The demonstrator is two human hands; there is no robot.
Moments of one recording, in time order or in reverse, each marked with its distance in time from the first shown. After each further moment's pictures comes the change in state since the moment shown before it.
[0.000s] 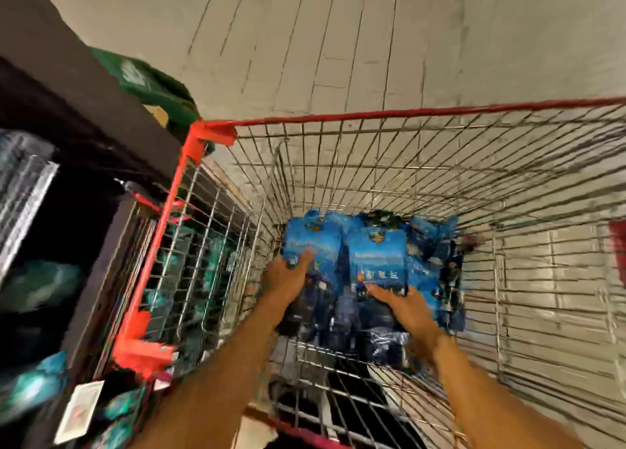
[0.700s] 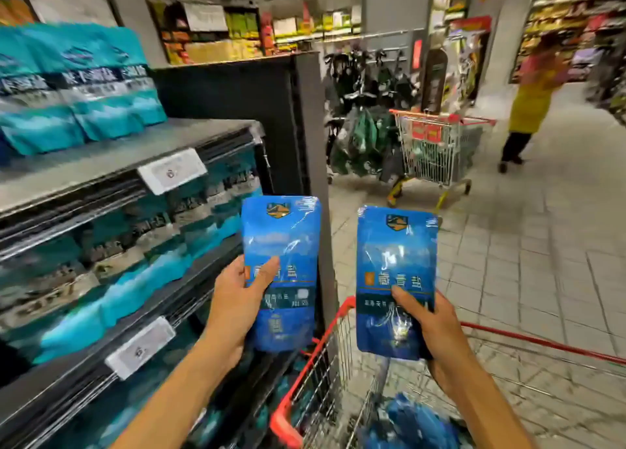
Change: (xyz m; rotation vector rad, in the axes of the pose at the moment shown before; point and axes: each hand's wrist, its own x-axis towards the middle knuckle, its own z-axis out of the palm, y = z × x) left_hand -0.329 0.135 -0.332 -0.609 0.391 0.820; right_hand -0.307 -0.290 0.098 0.236 -0.447 -0.771
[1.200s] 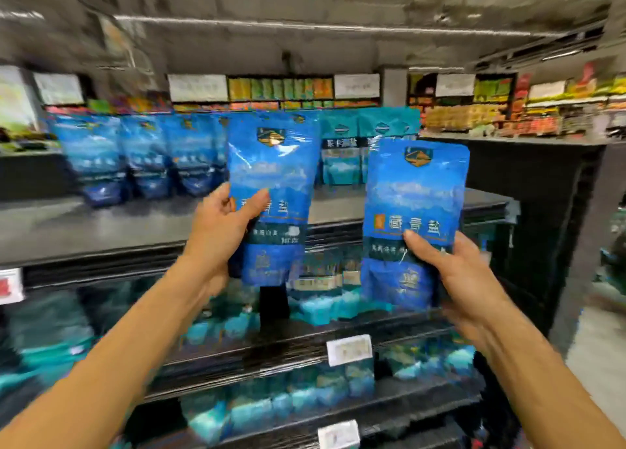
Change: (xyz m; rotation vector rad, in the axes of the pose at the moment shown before) left_hand -0.096 0.201 -0.211 0.124 0.695 0.415; right_hand -0.002 -0.115 0.277 0.164 -0.866 -0.149
